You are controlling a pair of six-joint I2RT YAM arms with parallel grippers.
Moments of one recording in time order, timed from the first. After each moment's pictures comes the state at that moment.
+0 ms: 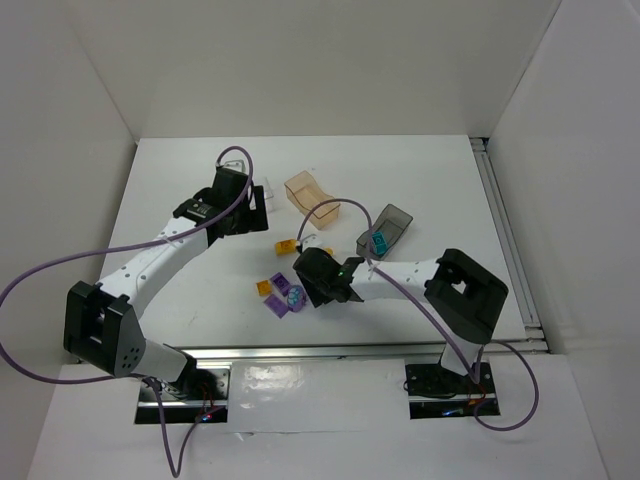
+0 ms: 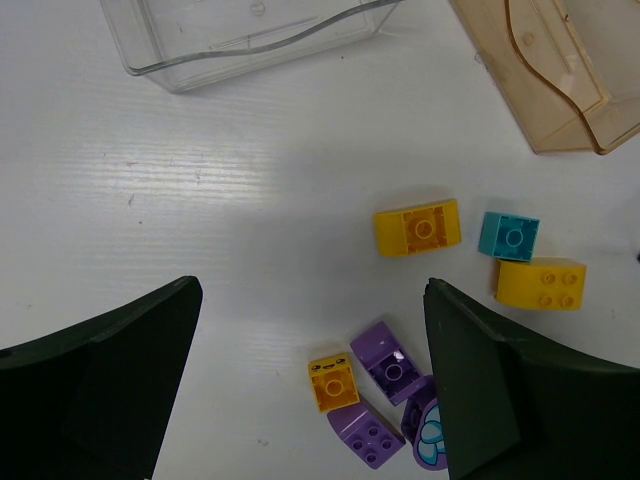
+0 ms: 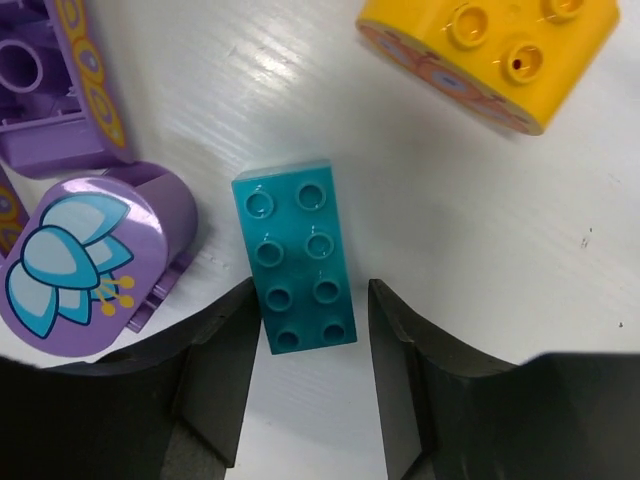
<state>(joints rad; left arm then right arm) -0.39 1.42 1.17 -0.59 -0.26 -0.45 1.01 1.72 0.96 -0.28 0.29 0.40</state>
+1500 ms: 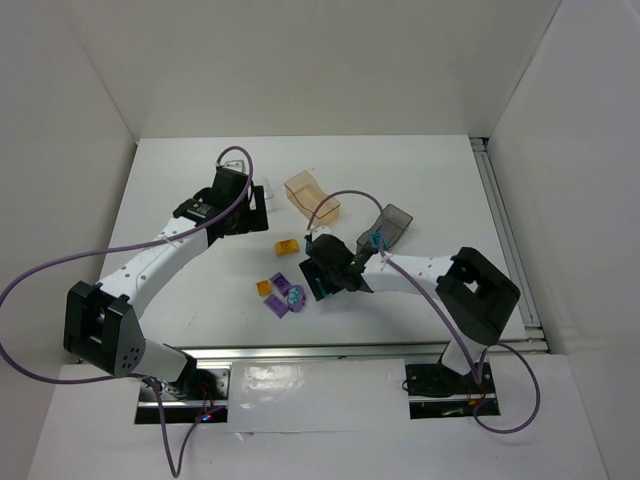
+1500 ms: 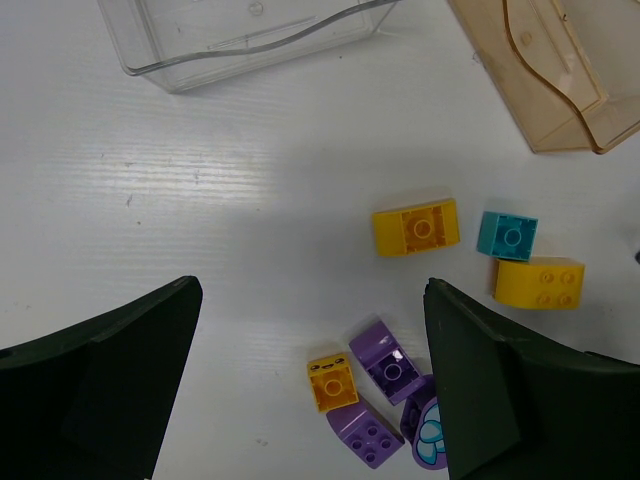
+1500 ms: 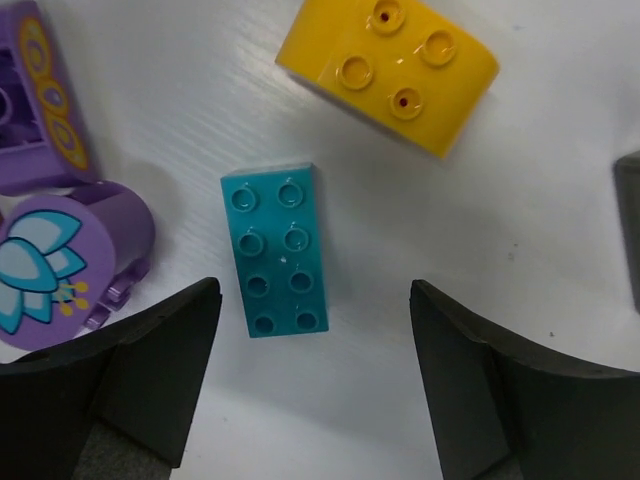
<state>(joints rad) -0.39 1.42 1.17 -0.59 -0.25 -0.45 0.91 1.65 0.94 -0.27 0.23 0.34</state>
